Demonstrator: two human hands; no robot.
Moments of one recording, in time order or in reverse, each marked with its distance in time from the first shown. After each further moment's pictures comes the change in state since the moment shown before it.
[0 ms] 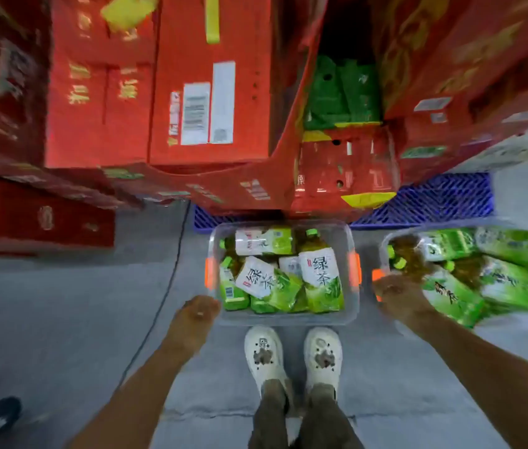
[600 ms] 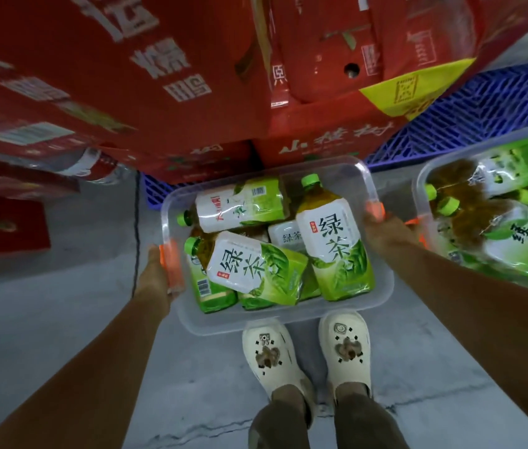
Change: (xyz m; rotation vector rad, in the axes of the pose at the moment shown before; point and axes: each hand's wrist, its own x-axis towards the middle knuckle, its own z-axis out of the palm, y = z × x) left_hand 0.187 -0.025 0.053 -0.600 0.100 -0.344; right_hand 0.122 -0.020 0.082 -0.097 0.225 0.110
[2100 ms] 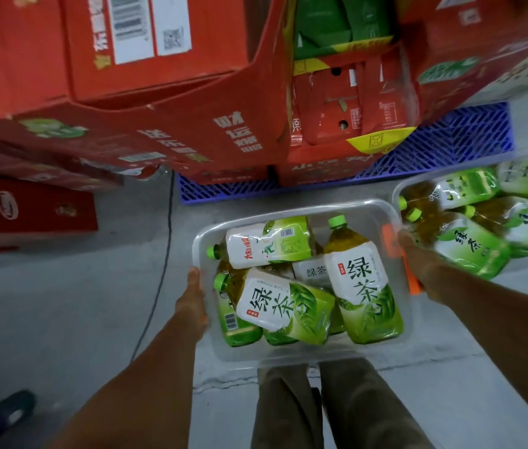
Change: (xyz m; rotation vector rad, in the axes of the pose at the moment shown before) left_hand -0.182 -0.004 -0.038 0.037 0.023 -0.168; right_hand -0.117 0.032 -0.102 0.558 -0.240 0.210
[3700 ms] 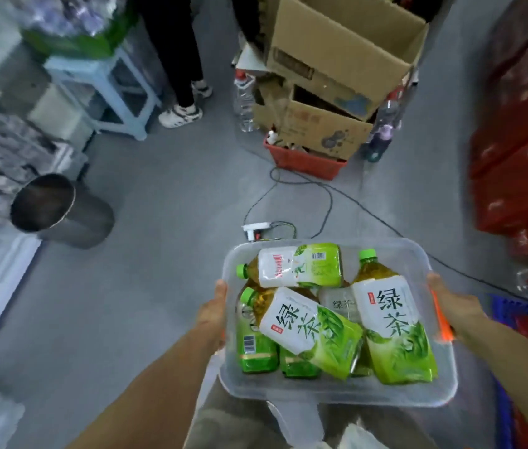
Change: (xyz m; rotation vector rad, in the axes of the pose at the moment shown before) left_hand -0.462 -0.723 -0.109 -1.411 0.416 -0.504; right_hand -0.574 0.285 0.023 -1.750 -0.424 -1.081
